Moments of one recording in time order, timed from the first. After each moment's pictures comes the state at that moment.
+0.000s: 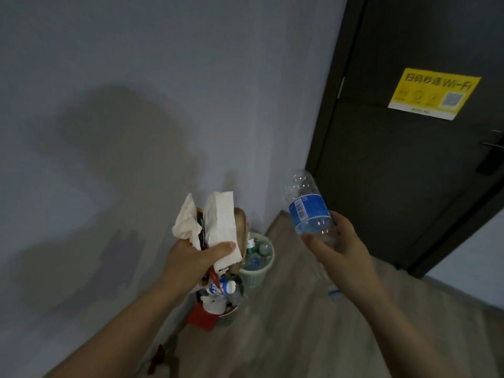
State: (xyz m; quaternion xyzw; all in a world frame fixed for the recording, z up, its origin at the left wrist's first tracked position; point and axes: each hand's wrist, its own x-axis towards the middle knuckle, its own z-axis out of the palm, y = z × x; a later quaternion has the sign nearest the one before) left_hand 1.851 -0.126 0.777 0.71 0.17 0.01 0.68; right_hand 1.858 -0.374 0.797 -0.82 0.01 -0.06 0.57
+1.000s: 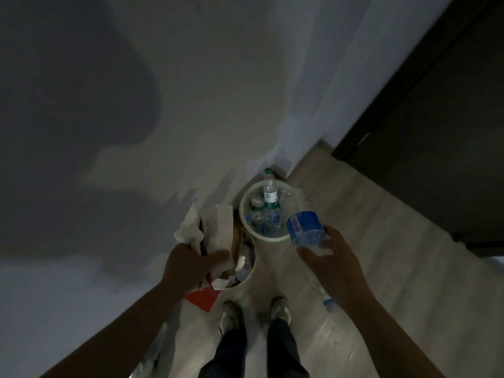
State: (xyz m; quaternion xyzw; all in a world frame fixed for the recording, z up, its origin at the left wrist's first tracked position) left_hand 2.134 -0.055 0.488 0.74 0.39 -0.19 0.51; right_hand 2.183 -0.314 0.523 -0.86 0.13 0.22 0.44
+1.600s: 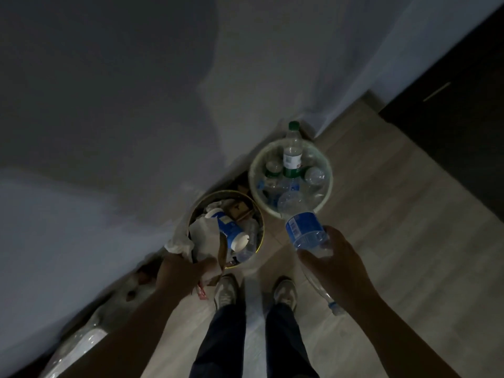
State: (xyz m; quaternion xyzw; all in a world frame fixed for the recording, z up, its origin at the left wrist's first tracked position) left_hand 2.107 -0.063 0.286 0.70 0.52 -0.27 0.40; right_hand 2.215 -0.322 0.343 -0.86 0.10 0.35 0.35
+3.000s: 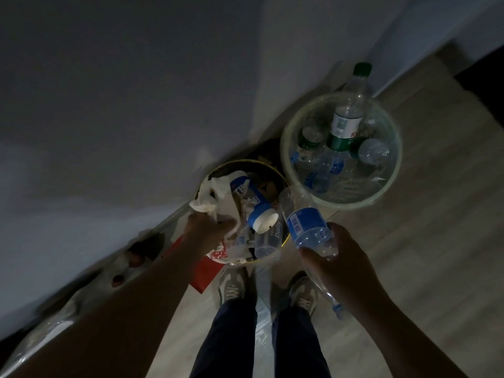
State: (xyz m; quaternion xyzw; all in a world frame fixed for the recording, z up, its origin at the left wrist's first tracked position) left_hand 2.140 -0.033 0.097 0.68 0.52 -0.28 0.44; right_hand 2.199 -0.270 0.186 -0.85 0.07 0.42 0.31
